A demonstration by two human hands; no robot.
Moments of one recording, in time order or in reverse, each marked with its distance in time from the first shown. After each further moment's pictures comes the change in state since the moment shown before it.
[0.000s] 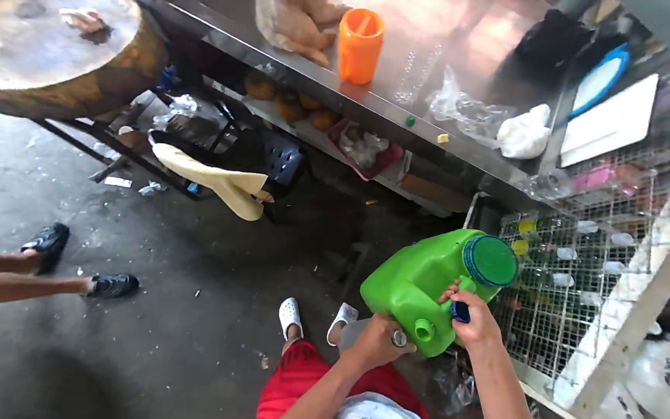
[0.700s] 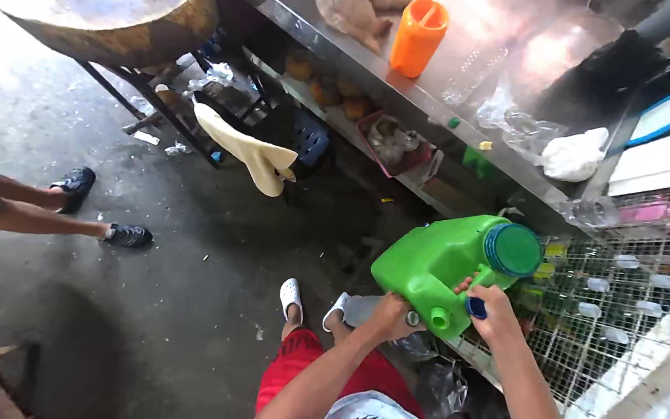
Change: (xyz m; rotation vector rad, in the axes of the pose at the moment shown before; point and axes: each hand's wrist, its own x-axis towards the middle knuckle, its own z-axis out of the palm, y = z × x) left_hand 0.024 -0.026 0.007 0.140 0.047 0.025; right_hand 0.006 -0.013 0.022 -0.391 -0.104 -0.089
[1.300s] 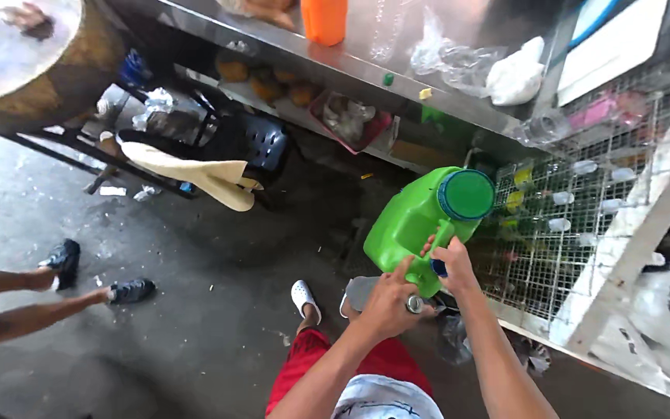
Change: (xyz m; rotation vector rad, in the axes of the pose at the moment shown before) left_hand 0.004 0.106 -0.046 -0.062 -0.122 0.003; right_hand 0.008 0.032 -0.018 0.009 -0.090 -0.128
